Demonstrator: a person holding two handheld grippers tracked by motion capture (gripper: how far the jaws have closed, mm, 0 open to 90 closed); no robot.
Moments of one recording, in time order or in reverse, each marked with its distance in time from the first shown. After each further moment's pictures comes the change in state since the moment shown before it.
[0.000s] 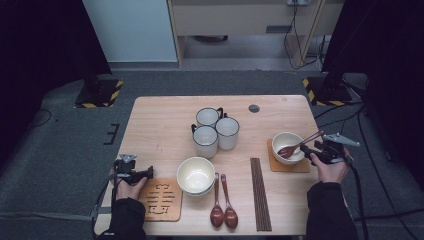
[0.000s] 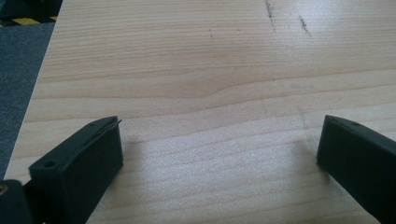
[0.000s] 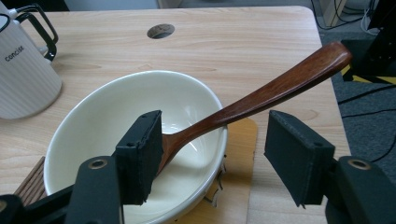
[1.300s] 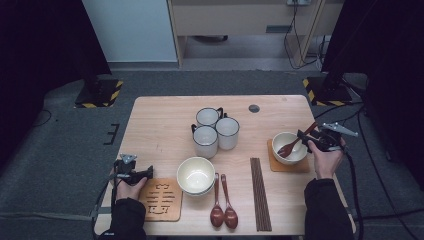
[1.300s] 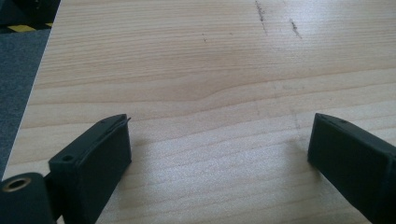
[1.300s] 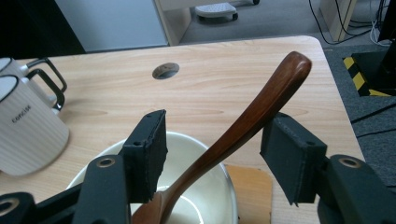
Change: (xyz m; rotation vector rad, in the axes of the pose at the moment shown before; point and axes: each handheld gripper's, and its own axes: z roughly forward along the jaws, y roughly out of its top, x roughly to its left) left arm 0.000 -0.001 -0.001 -0.018 -0.016 0.016; right arm -0.005 0.022 0.026 -0.082 0.042 0.081
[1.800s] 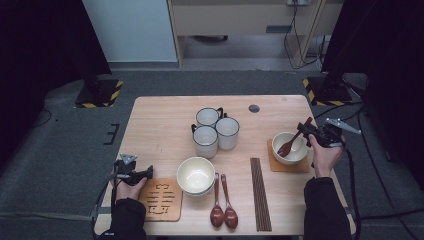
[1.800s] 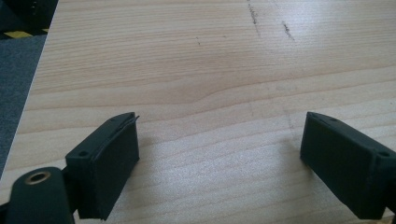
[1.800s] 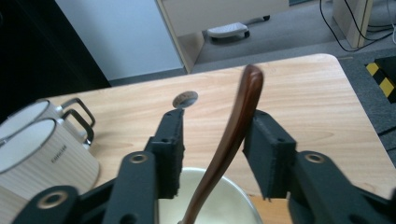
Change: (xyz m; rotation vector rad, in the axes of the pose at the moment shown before) left arm -0.001 -0.001 -0.001 -0.014 -0.012 0.017; right arm 0.003 0.013 0.002 -0.076 0.064 0.098
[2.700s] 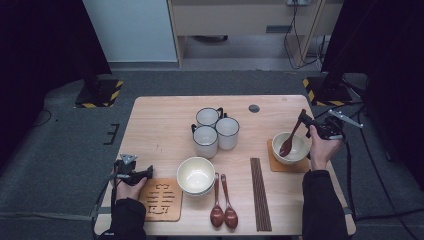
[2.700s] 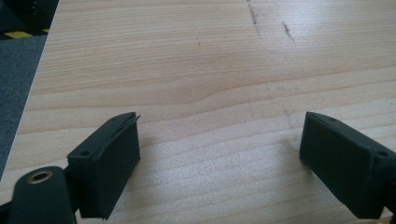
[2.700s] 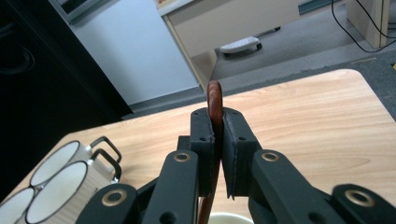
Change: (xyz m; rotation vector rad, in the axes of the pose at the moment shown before) left arm 0.000 0.000 0.000 -0.002 -0.001 0.000; right arm 0.008 0.021 0.008 -0.075 0.061 0.122
